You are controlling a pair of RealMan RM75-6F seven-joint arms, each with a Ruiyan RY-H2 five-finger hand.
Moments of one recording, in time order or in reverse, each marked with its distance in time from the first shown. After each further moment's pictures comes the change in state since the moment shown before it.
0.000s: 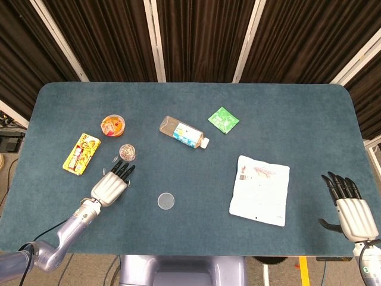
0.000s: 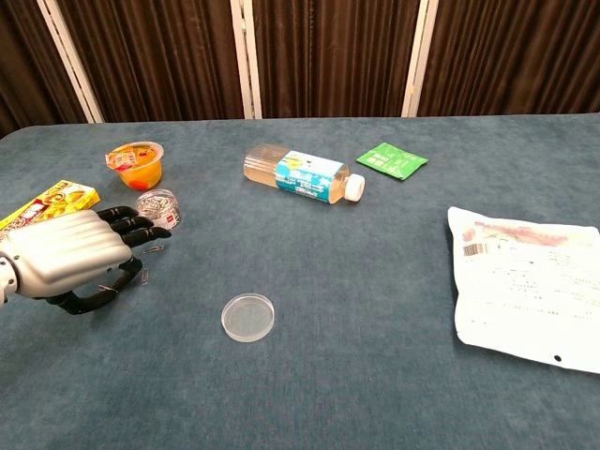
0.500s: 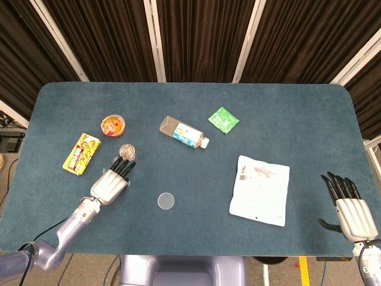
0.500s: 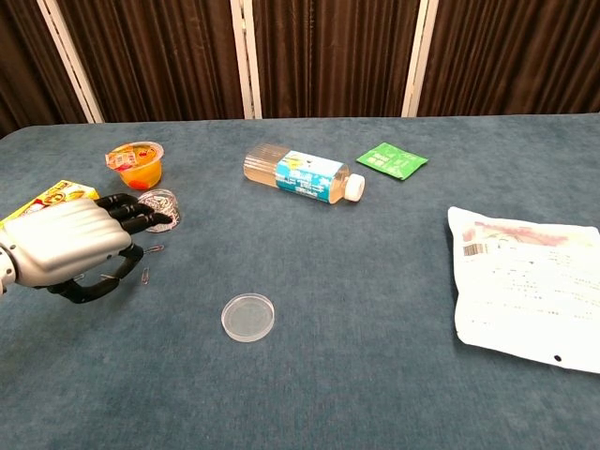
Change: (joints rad) left arm 0.007 0.000 -0.015 0.006 0.037 0.057 -0.059; right arm 0.000 0.001 -0.001 -0.002 -0.001 0.001 -0.002
